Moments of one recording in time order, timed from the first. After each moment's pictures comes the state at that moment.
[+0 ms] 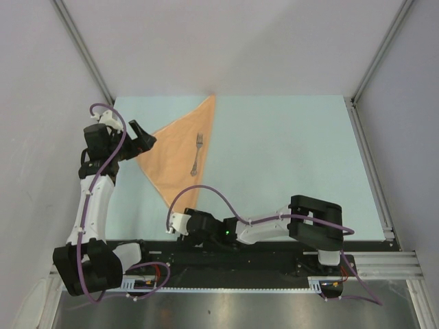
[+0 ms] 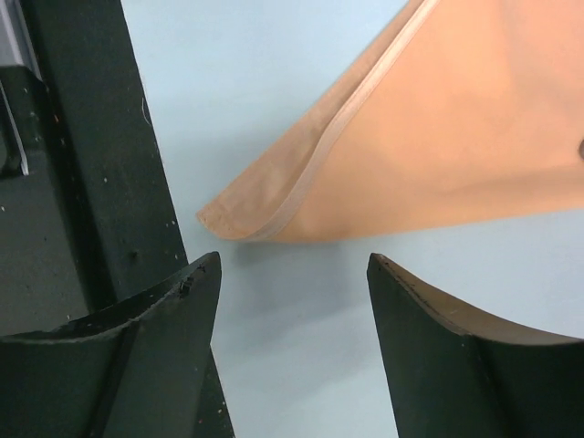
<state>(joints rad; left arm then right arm) 0.19 1.13 0.96 -0.33 0.37 -0.35 1.42 1.87 1.03 0.18 0.27 -0.19</state>
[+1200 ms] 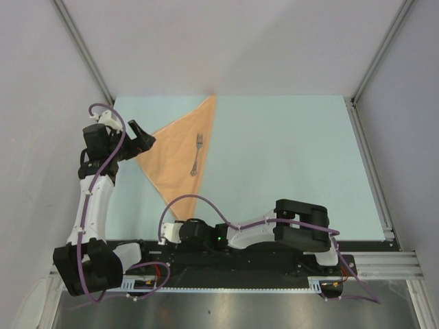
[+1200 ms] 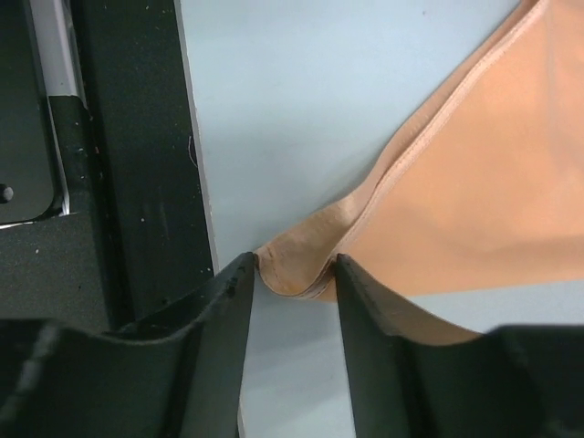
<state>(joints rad) 0.20 1.13 0.96 -0.33 0.37 -0.35 1.46 1.97 1.09 0.26 0.27 -0.29</state>
